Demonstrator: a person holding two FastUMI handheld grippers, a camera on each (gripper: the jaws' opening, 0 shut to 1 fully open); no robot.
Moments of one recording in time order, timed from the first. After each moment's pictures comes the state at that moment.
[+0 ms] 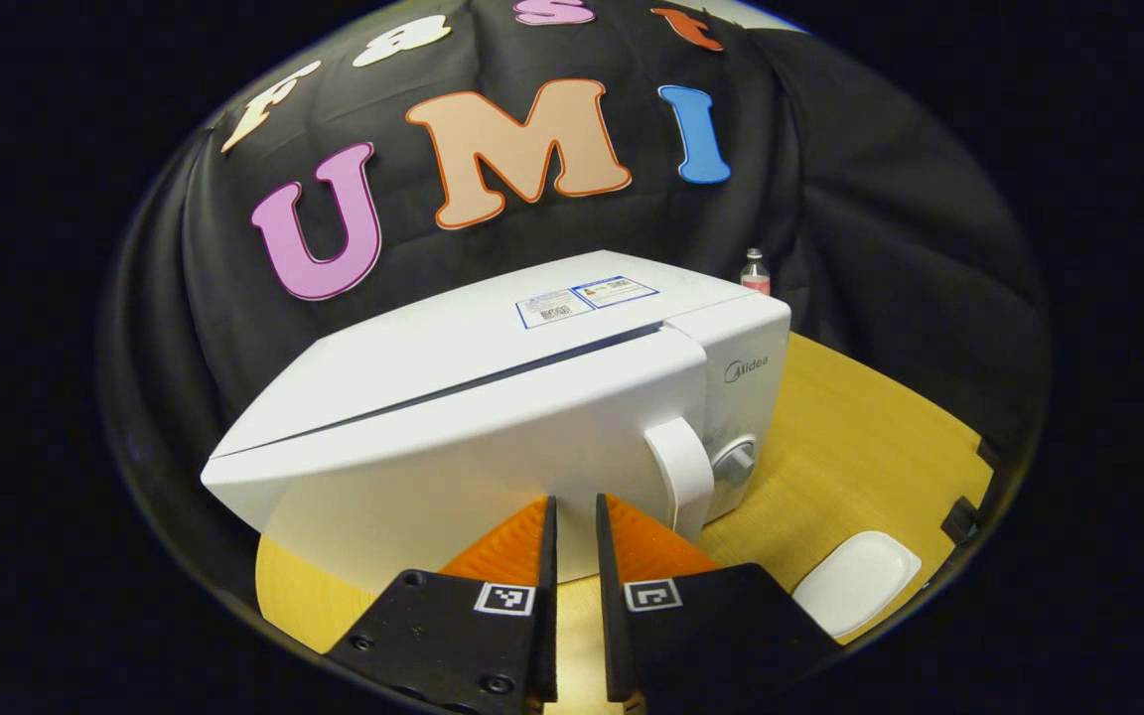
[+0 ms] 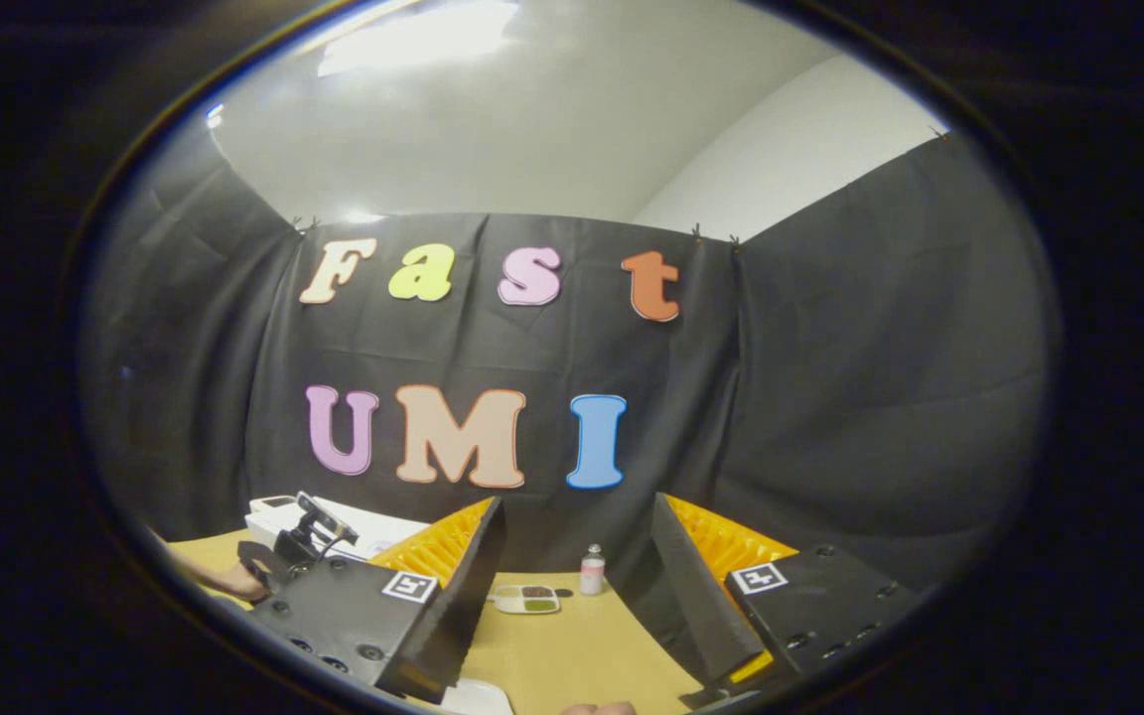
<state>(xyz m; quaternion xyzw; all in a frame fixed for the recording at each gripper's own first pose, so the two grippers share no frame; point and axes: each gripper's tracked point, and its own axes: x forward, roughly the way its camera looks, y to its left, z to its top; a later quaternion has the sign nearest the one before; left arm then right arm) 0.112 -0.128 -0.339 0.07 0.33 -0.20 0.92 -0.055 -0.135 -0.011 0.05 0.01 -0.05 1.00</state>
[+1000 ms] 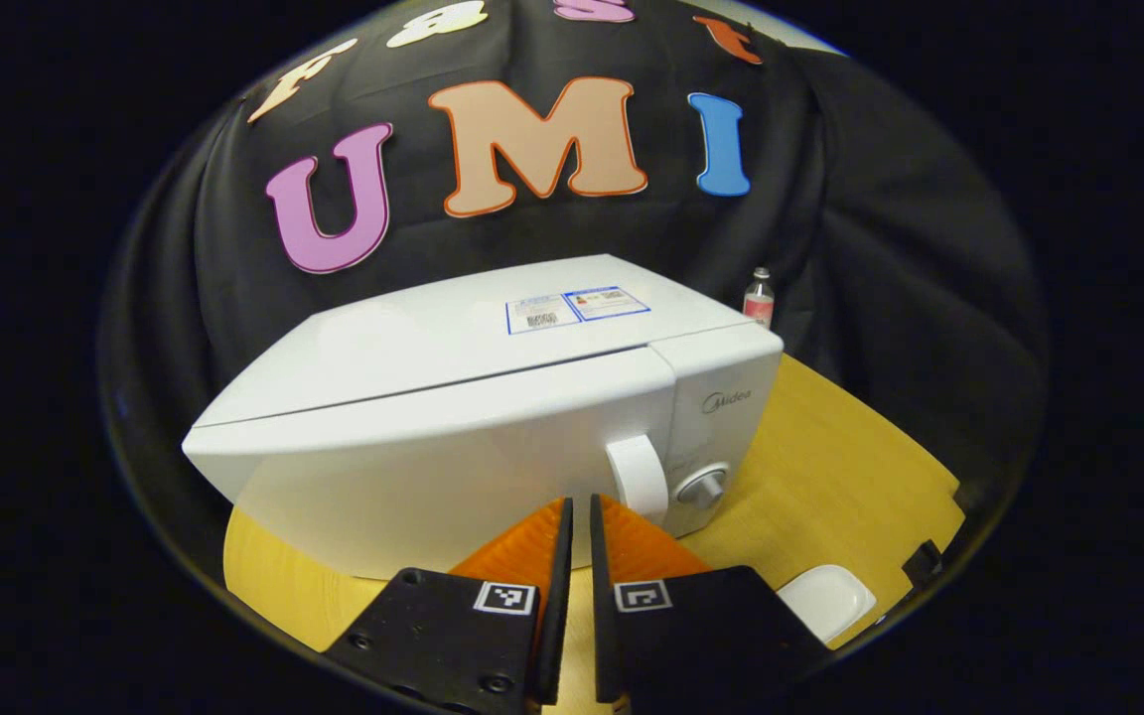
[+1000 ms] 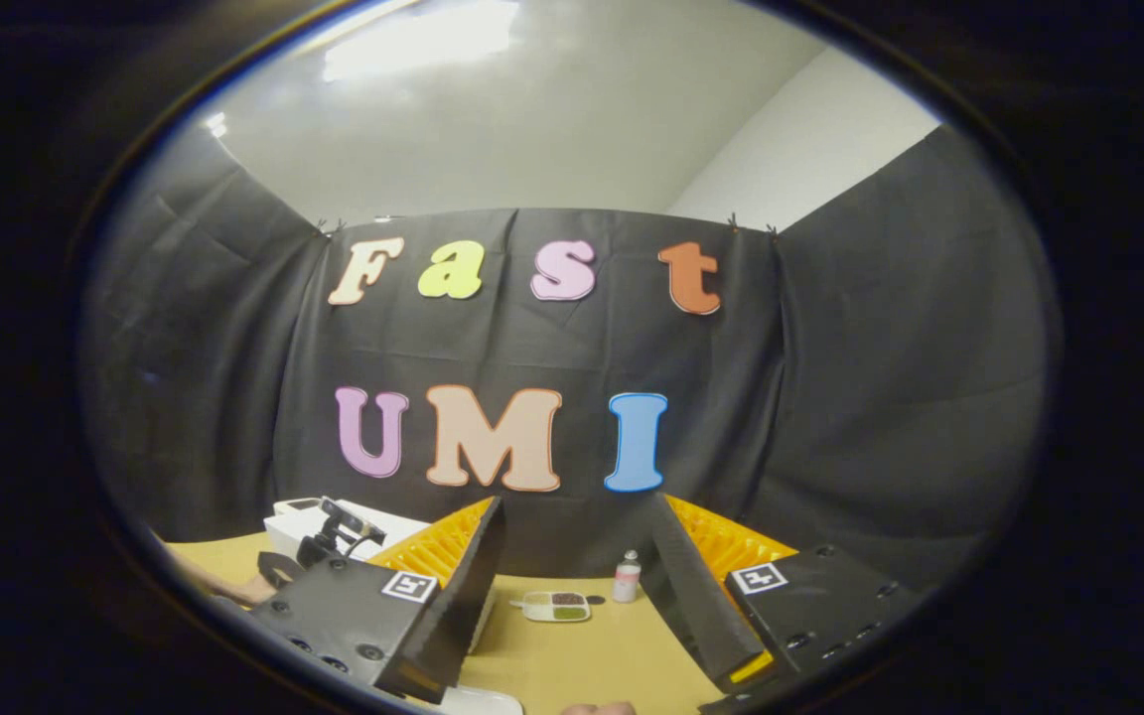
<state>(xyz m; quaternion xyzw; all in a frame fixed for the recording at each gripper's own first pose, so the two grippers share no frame) 0.106 -0.141 -0.318 0.04 0.32 -0.18 0.93 -0.009 -0.108 -0.016 0.08 0.01 0.01 1.00</state>
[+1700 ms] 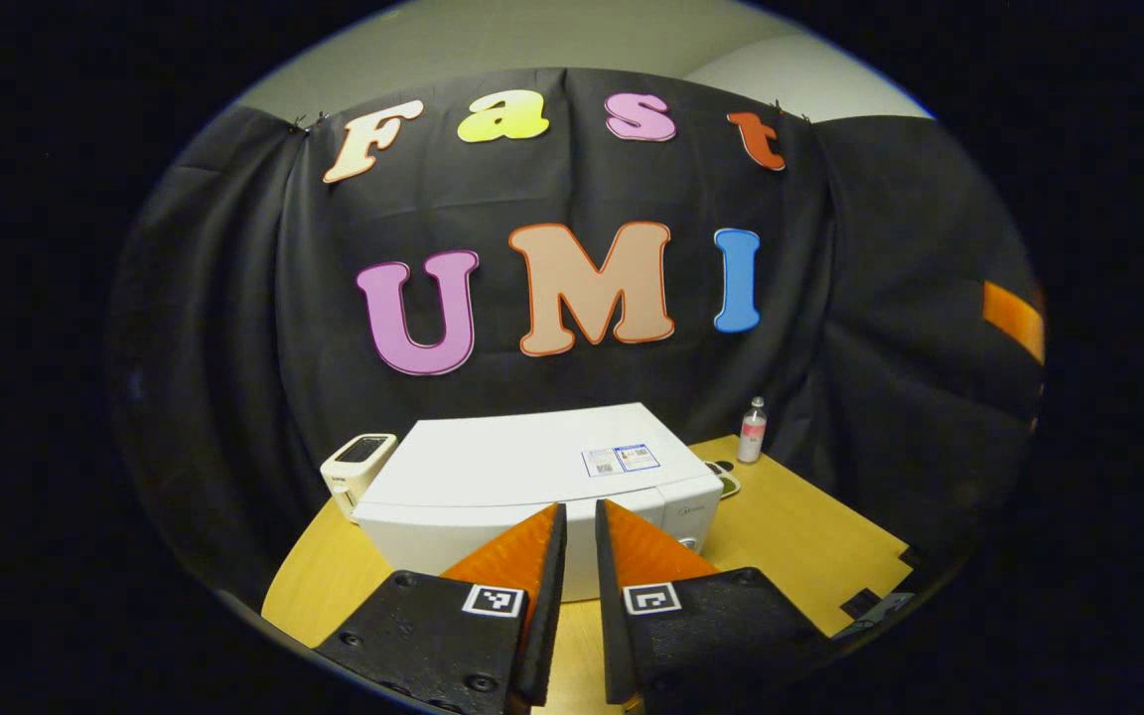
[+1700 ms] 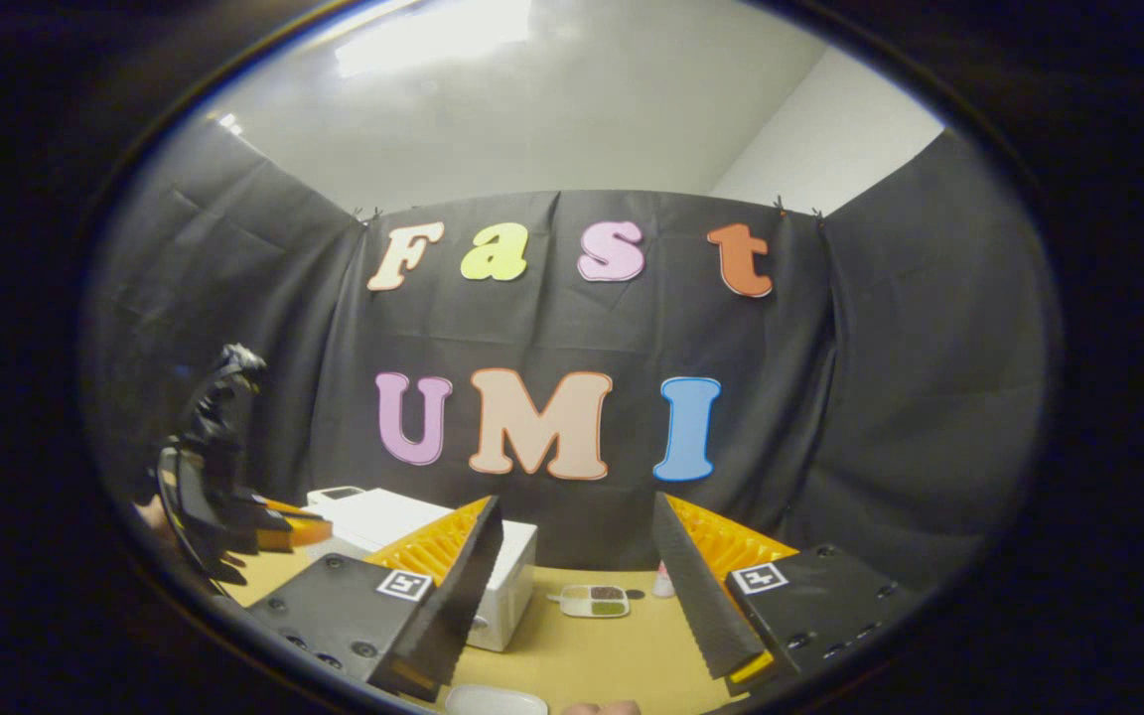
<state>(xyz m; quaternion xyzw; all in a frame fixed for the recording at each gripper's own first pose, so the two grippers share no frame) 0.062 -0.066 -0.120 0.00 0.18 -0.13 0.97 0.013 -0.061 -0.034 0.07 0.04 0.07 0.99</state>
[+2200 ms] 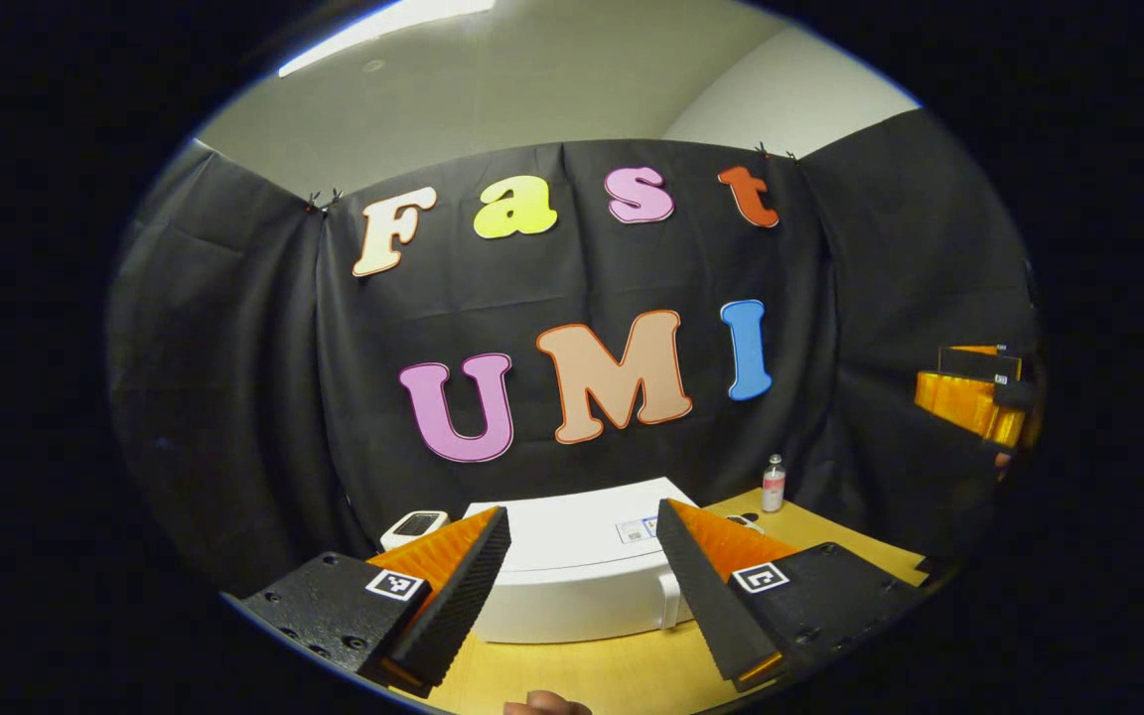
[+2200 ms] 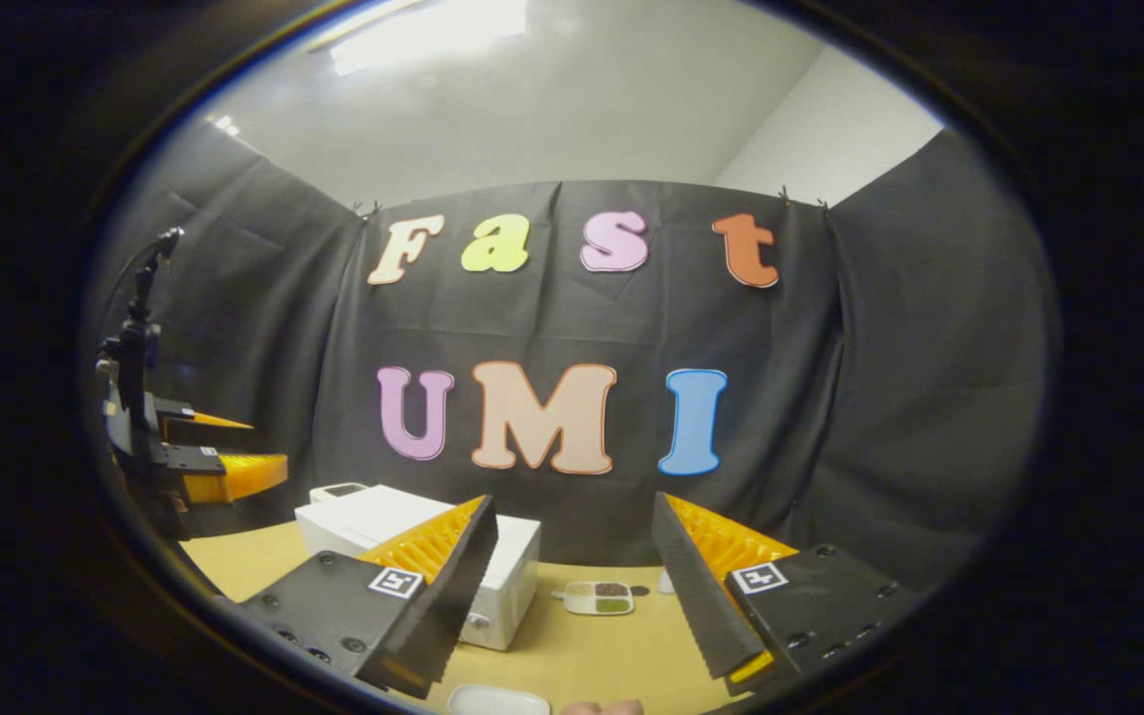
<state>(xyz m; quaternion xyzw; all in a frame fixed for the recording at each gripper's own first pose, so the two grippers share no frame) 0.037 -0.047 -0.027 0.02 0.09 -0.10 0.99 0.024 -0.057 -0.032 0.08 0.04 0.08 0.99</state>
